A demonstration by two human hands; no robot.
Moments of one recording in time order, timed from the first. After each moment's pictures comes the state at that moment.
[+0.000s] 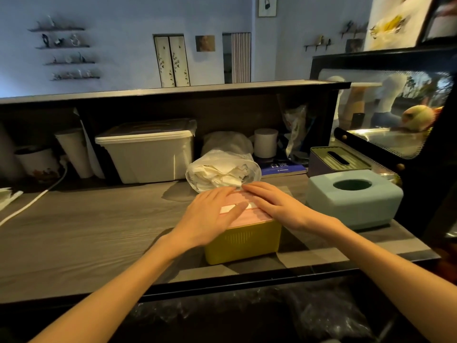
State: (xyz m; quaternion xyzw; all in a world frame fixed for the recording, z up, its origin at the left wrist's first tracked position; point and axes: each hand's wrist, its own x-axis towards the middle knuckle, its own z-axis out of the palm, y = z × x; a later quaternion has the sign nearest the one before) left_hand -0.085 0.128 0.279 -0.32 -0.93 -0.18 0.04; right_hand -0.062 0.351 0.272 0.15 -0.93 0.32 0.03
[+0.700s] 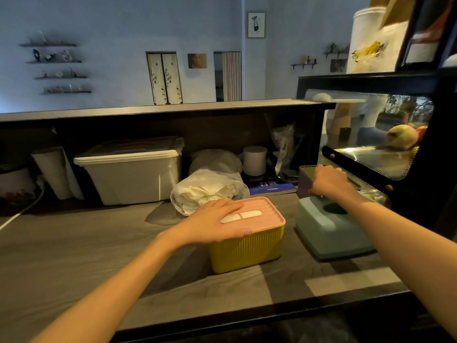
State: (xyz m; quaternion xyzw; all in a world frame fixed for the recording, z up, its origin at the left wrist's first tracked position) left_hand -0.144 0.164 0.293 -0.38 -0.91 -0.14 -0.07; right_hand -0.133 0.489 0.320 -0.27 -0.95 0.03 0.12
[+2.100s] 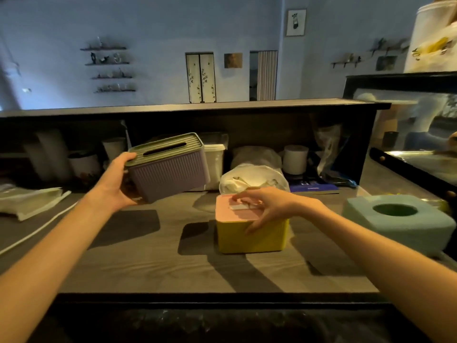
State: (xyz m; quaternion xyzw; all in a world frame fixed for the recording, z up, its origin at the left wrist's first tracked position) left_hand -0.143 -0.067 0.359 0.09 -0.60 -0.79 0.00; right_hand -0.133 0.281 0.317 0.22 -0.96 0.15 -0.08
